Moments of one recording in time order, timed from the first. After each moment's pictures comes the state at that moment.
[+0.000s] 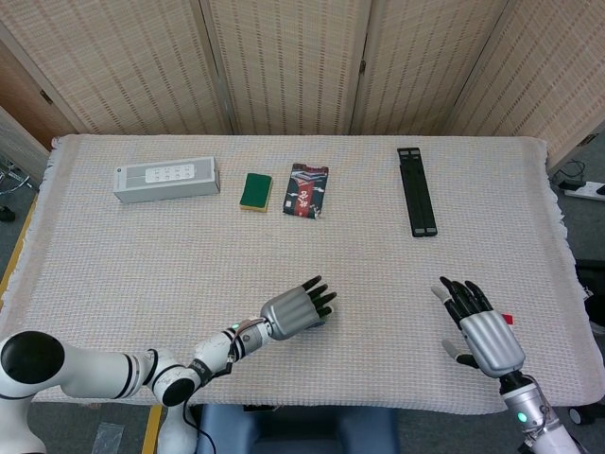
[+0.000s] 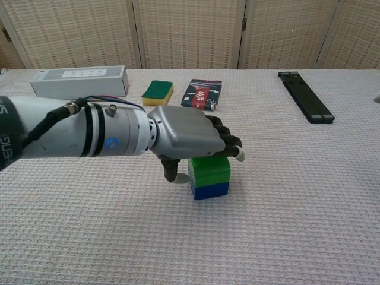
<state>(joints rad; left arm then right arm) -1.24 -1.56 -0.03 -1.59 1.01 0.69 0.80 0.20 -1.18 -0.04 -1.69 -1.62 1.32 -0.11</state>
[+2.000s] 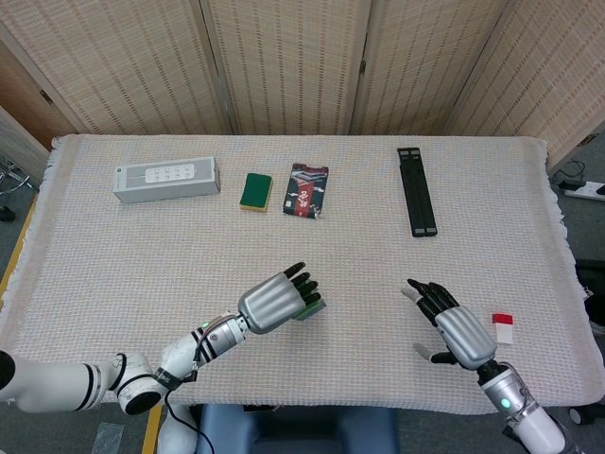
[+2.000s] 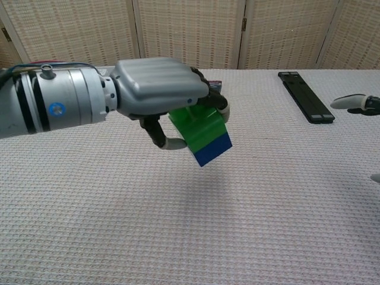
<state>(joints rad) -1.06 -1.44 -0.05 -1.69 1.36 0.93 0.56 0.32 -1.19 -0.04 -1.66 -1.68 1.20 0.25</state>
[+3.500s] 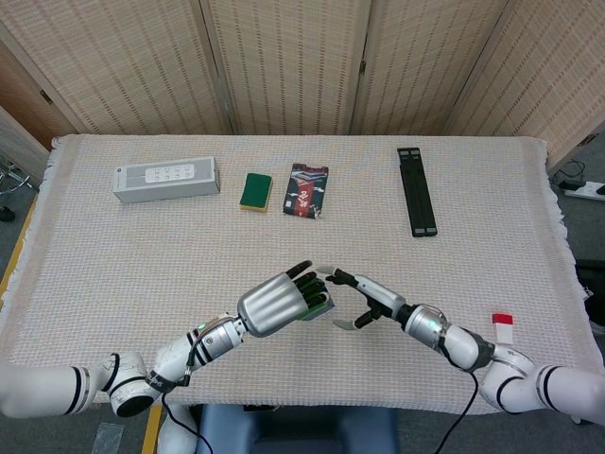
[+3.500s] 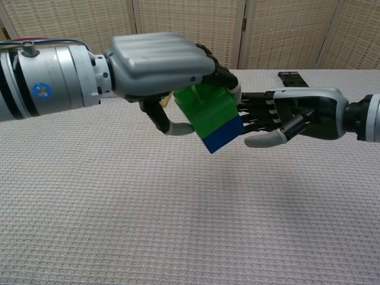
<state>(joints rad) -1.03 -1.41 -0.11 -1.71 1.47 0.92 0.52 0.82 -1.33 -0.02 -1.47 -1.67 0.82 1.24</state>
